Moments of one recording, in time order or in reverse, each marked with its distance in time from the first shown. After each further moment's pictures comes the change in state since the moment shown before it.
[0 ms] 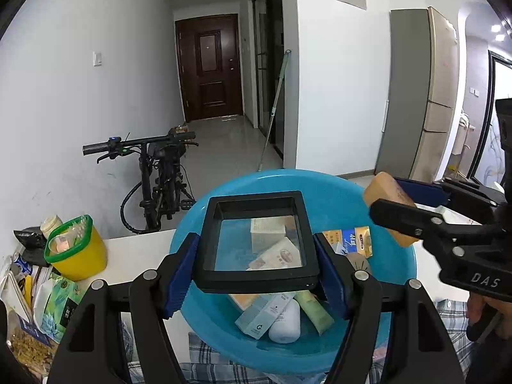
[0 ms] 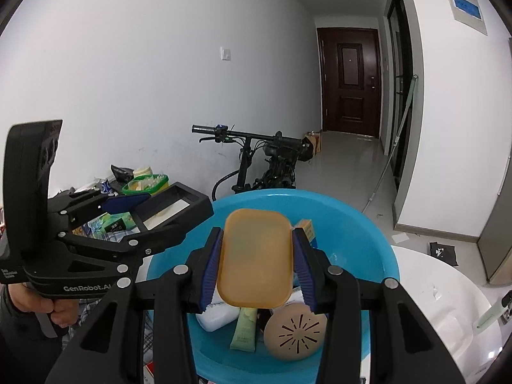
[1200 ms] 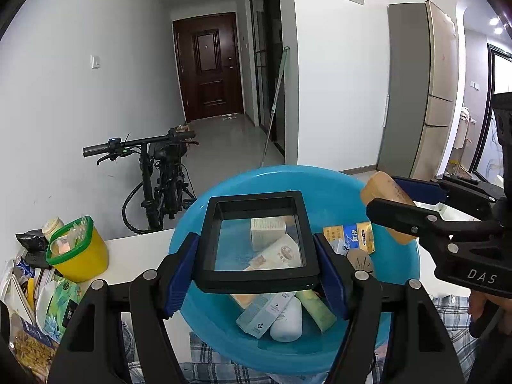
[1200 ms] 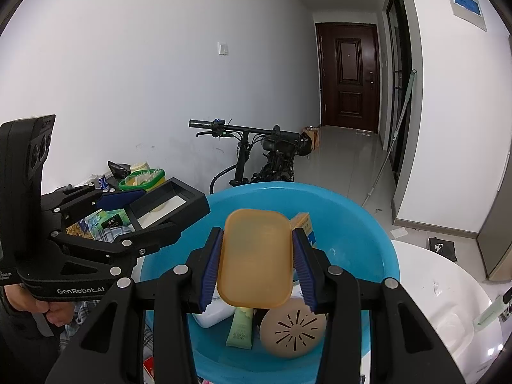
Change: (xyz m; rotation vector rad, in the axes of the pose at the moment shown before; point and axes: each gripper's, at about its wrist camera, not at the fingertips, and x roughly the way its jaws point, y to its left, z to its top) left arm 0.007 -0.005 -0.002 0.017 0.014 0.015; right arm 0.002 -0.010 -0.006 0.011 0.018 -0.005
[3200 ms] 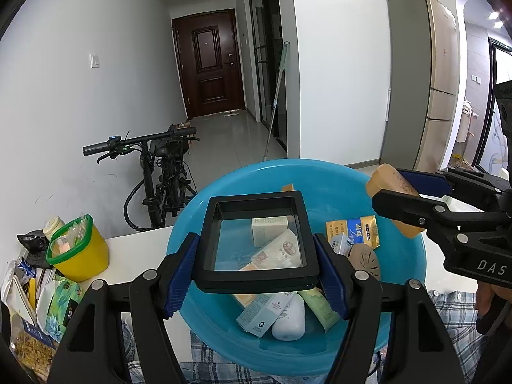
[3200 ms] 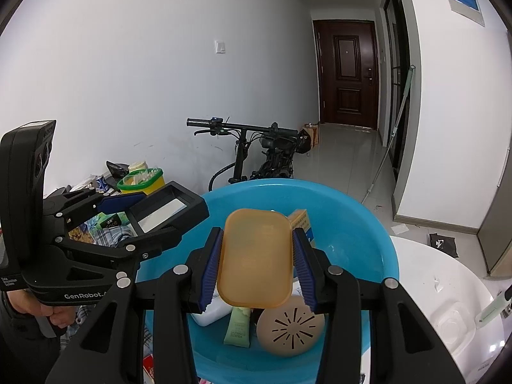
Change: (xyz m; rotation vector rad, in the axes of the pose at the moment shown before) left arm 0.007 0.000 -0.002 0.015 0.012 0.015; right arm 0.004 0.000 -0.001 0.013 0.010 -0.003
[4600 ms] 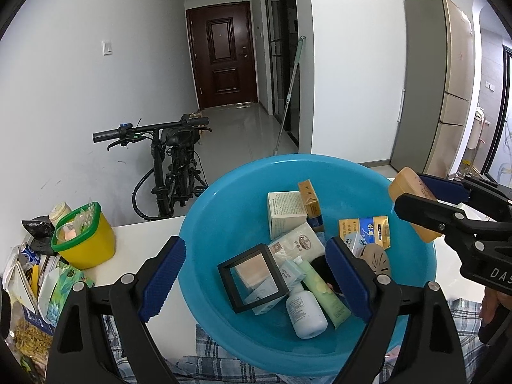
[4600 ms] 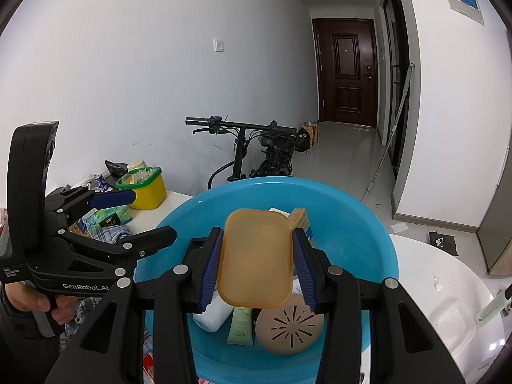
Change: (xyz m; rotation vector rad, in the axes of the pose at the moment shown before) left arm 0.008 0.011 -0.002 -0.051 0.038 0.041; right arm 0.002 -0.001 -0.003 0.004 0.005 -0.002
